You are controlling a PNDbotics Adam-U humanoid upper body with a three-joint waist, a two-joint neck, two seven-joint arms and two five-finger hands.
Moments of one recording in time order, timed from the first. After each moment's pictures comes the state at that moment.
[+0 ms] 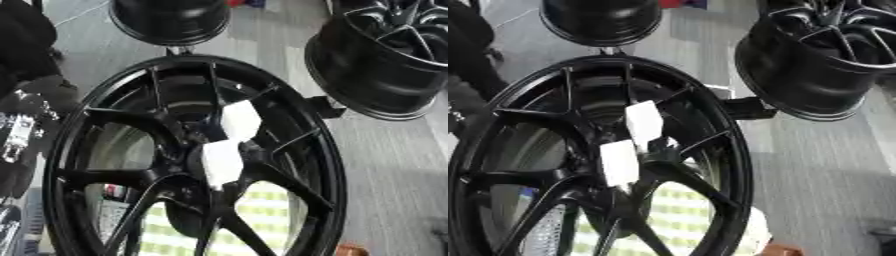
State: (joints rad) left arm -0.14 0.39 0.02 -1.98 0.19 -0.12 0.00; right arm -0.12 -1.06 -0.19 -1.87 0.38 0.40 0.23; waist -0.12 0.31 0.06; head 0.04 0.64
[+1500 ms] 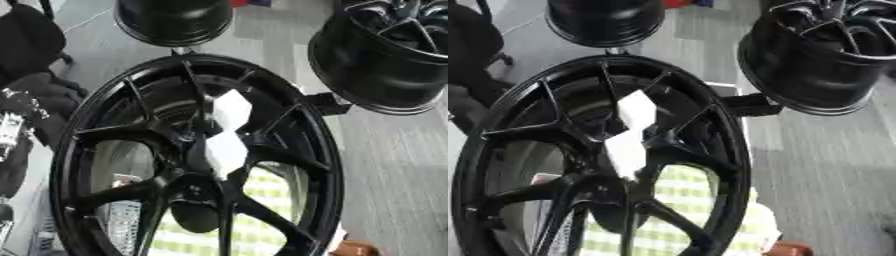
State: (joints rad) left arm -0.14 0.39 0.02 -1.98 0.19 -0.12 -0.01; right arm 0.21 -0.80 -0.28 -1.98 0.47 0.43 0.03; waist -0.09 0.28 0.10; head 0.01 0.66
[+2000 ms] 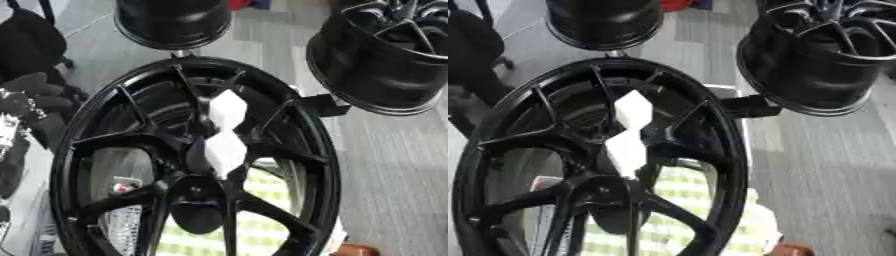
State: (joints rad) left arm -0.15 0.39 0.02 -1.98 0.20 -0.13 -0.01; right arm 0.16 -0.78 -0.18 -1.98 0.28 0.26 -0.30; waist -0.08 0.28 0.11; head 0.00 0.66
